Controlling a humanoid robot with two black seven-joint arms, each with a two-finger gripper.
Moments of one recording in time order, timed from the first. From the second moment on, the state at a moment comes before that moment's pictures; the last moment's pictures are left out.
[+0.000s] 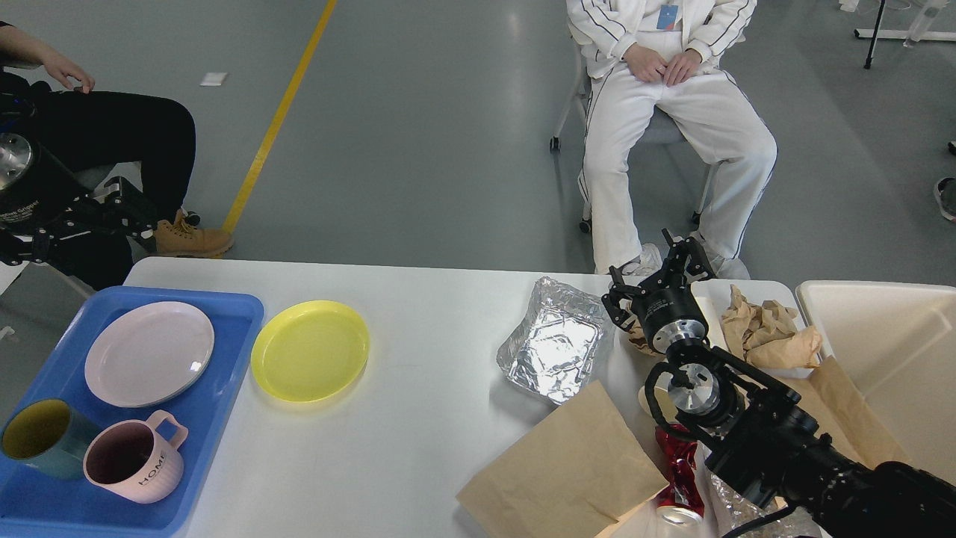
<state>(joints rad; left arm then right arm) -1.83 0.50 1.44 -0.75 0.03 -0.96 -0.12 0.63 -0.06 0.65 0.55 0.14 0.15 0.46</state>
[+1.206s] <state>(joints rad) -1.57 0.10 1.42 -0.73 0.04 -0.76 -0.07 0.63 -0.06 0.65 0.55 0.14 0.15 0.46</state>
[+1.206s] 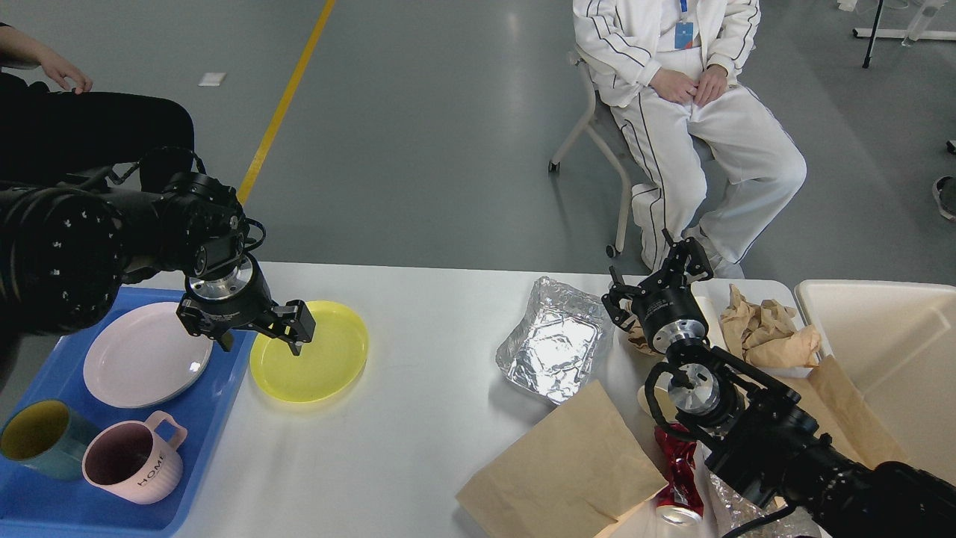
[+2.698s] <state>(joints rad) -1.23 0.09 1.15 -0.36 0.04 -0.62 0.01 0.63 -0.06 0.65 0.55 0.14 0.15 0.46</state>
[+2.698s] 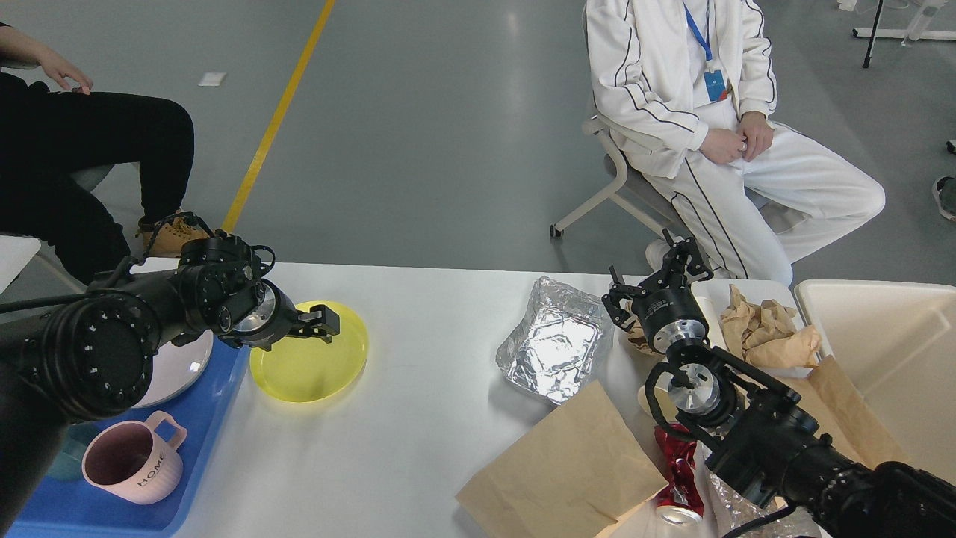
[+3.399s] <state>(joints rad) -1.11 0.27 0.87 -0.35 0.02 -0.52 -0.05 0.63 -0.06 0.65 0.55 0.14 0.15 0.46</state>
